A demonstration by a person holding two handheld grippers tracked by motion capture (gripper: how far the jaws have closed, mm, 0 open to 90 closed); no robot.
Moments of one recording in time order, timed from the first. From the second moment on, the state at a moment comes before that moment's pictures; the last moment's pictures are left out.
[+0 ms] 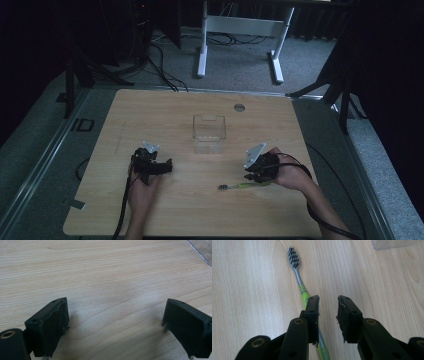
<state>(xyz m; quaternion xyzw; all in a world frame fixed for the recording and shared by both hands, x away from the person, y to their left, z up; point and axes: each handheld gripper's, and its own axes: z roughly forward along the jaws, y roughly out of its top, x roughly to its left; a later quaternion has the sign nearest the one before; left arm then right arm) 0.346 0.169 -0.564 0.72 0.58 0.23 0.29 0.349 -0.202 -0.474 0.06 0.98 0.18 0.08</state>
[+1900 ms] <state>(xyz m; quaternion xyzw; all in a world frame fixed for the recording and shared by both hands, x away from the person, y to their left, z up) 0.346 0.169 -0.564 0.72 0.58 0.23 0.29 0.346 -0.184 -0.483 0.00 0.99 0.11 0.06</state>
